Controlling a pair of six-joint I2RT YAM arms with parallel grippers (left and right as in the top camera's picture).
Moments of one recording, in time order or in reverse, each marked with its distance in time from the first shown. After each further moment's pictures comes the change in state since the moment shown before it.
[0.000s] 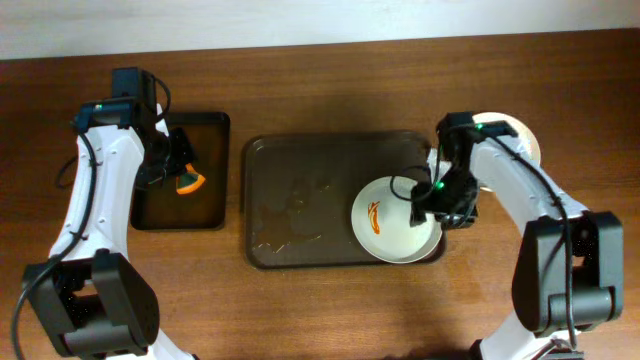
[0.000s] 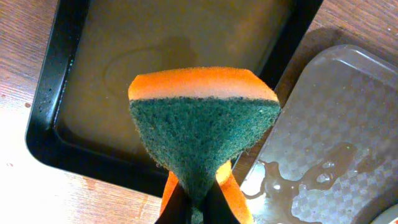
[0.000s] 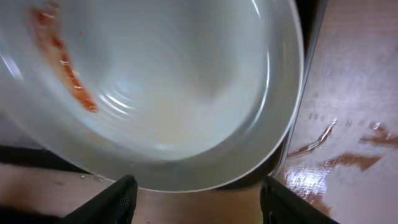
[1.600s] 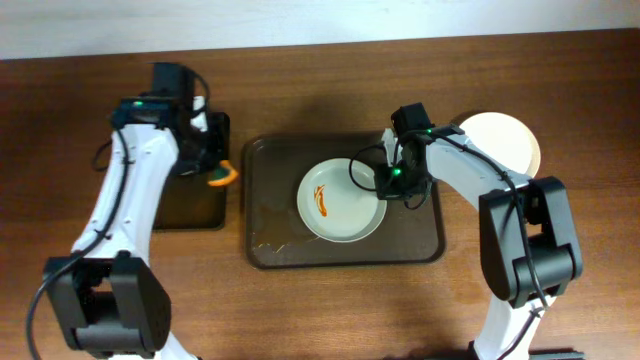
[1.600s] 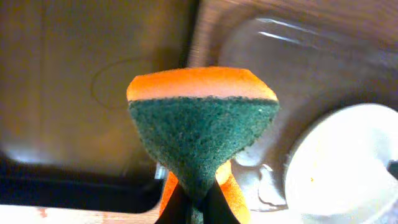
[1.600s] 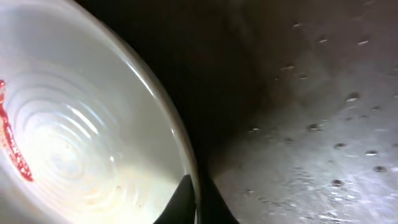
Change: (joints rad) left arm -0.149 0.000 -0.001 0.056 0.048 0.041; right arm 0.143 0.180 0.046 0.439 -0.073 -0.005
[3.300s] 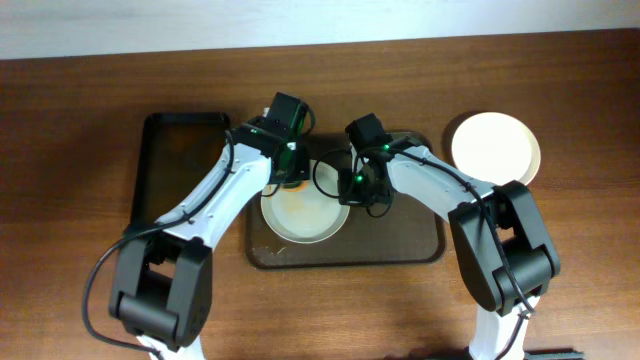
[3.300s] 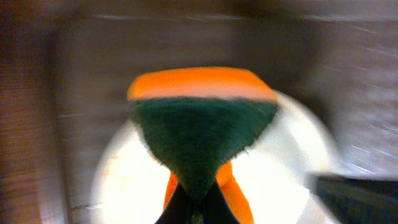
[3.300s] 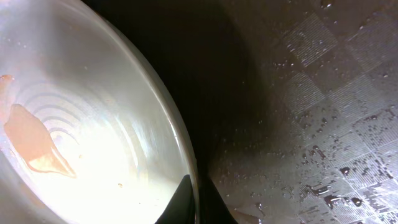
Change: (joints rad) left arm -0.359 0.098 -0.151 0.346 -0.101 -0.112; right arm 0.187 0.014 0.006 0.104 0.029 0.292
